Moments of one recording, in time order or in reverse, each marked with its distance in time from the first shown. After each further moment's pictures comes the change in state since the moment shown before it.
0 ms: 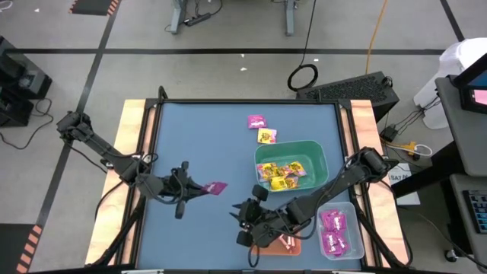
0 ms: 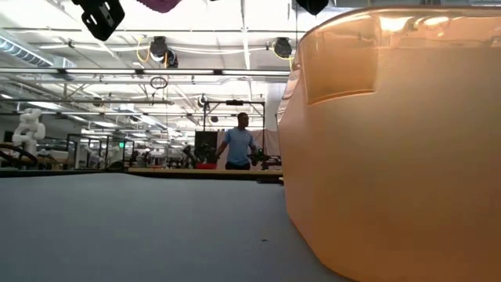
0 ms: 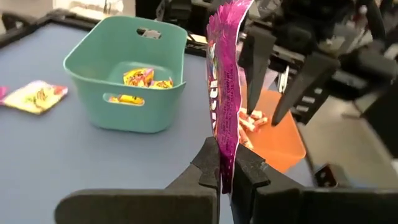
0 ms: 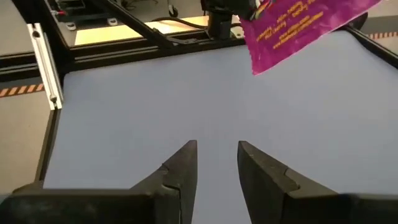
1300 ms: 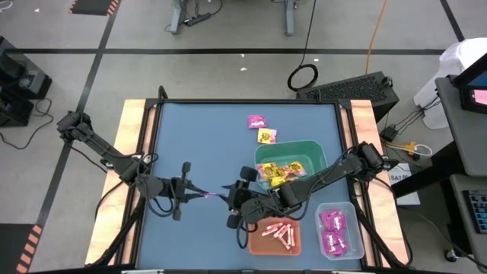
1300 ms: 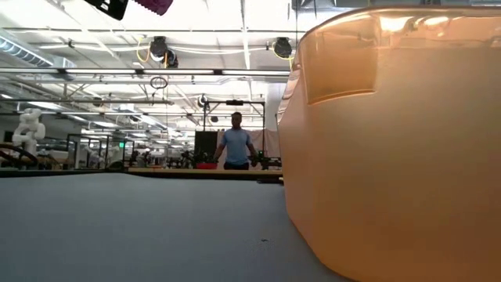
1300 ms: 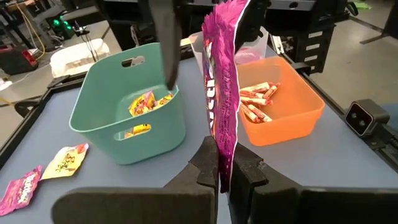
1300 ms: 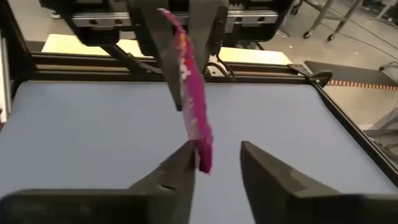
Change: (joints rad) left arm -0.006 0.000 0.000 -0.003 0.042 0.464; right arm -0.119 -0.003 0.112 0.002 -0.033 -0.331
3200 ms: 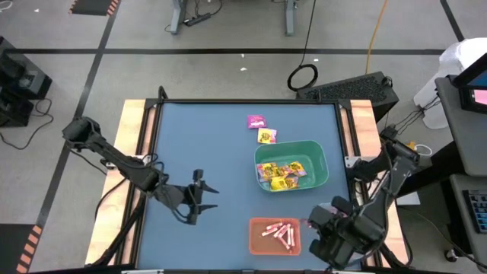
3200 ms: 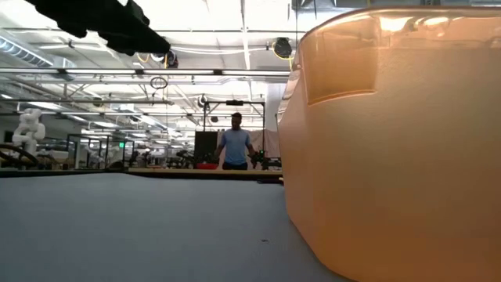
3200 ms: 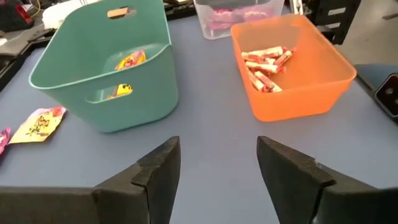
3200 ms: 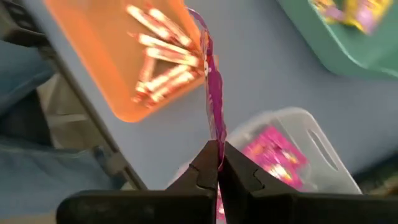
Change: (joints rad) left arm 0.046 0.249 0.001 0.109 0.015 -0.110; right arm 0.480 -0.256 0.001 -1.190 -0.470 1.265
